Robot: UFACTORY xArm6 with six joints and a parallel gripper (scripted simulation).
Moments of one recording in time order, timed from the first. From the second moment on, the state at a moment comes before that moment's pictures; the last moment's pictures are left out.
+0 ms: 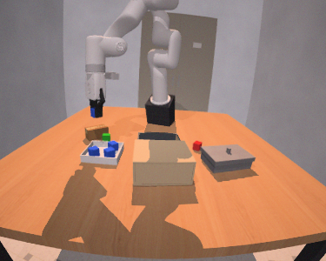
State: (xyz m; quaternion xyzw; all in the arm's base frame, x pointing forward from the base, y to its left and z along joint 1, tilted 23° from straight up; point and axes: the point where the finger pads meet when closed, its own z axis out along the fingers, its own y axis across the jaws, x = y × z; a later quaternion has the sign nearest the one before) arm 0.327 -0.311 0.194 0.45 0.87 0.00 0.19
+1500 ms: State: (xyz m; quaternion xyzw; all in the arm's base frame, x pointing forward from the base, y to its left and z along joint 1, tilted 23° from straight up) arm 0.357 -0.327 0.113 0.45 0.87 0.00 0.19
